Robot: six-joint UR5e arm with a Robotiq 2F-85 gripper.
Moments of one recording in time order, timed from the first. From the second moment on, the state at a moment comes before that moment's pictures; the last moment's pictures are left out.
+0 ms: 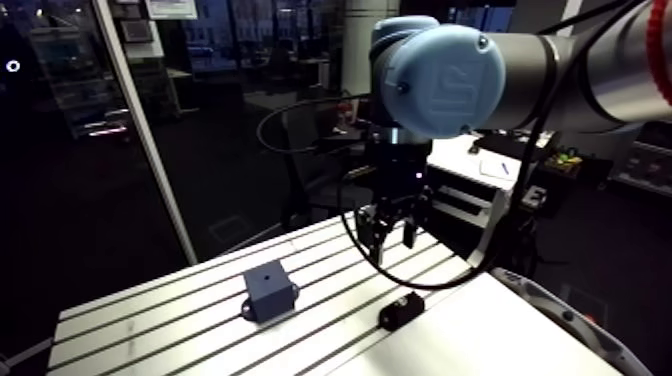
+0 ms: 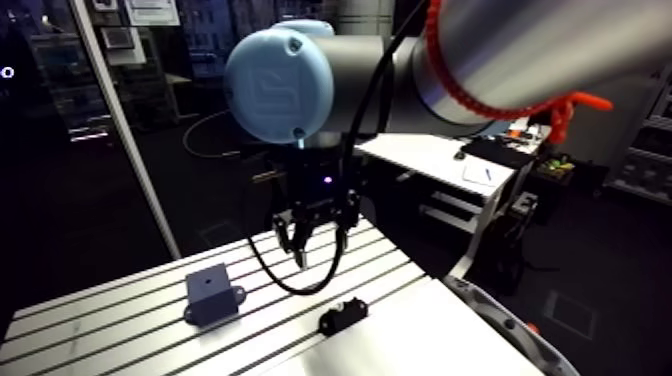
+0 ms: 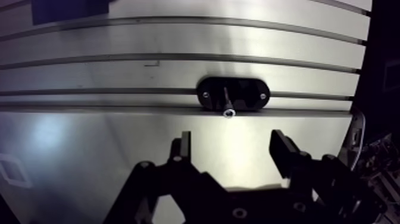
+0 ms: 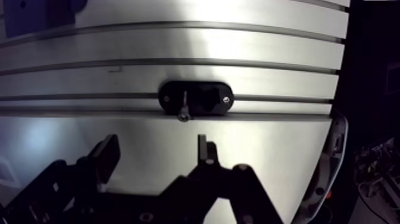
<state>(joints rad) -0.56 -1.50 1.96 -1.94 -1.64 -2.16</state>
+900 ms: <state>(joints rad) -0.57 -1.42 2.01 -2.02 -1.67 -2.18</state>
